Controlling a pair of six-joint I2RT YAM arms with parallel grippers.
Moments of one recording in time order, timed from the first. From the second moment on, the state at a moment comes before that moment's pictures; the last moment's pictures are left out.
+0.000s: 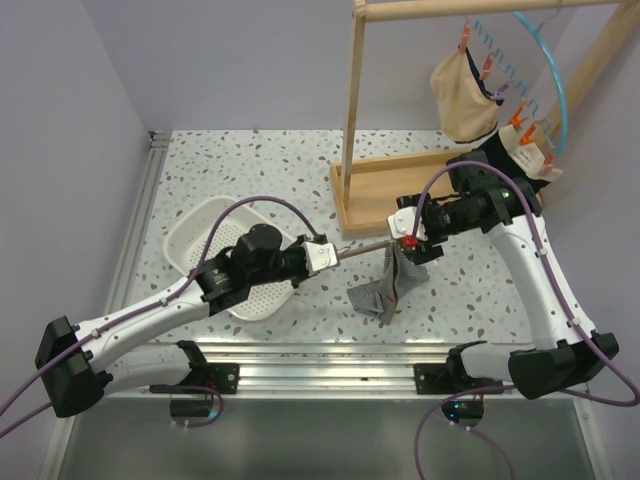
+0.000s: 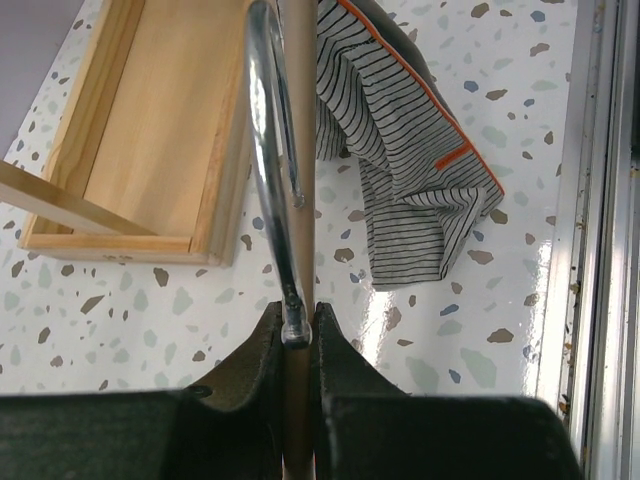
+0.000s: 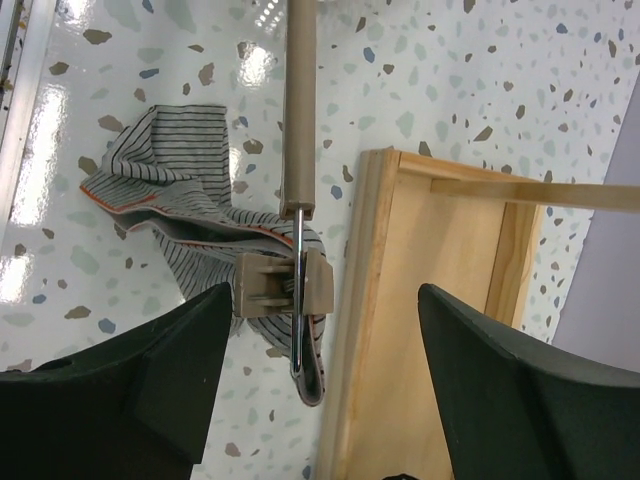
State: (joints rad) left arm -0.90 1.09 0.82 -0.11 0.24 0.41; right arm 0.27 1.28 1.50 -1.35 -0.66 -1.58
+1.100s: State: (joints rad) left arm -0.89 1.15 0.83 -0.08 0.26 0.32; right arm 0.27 1.26 1.46 -1.35 -0.70 -1.52
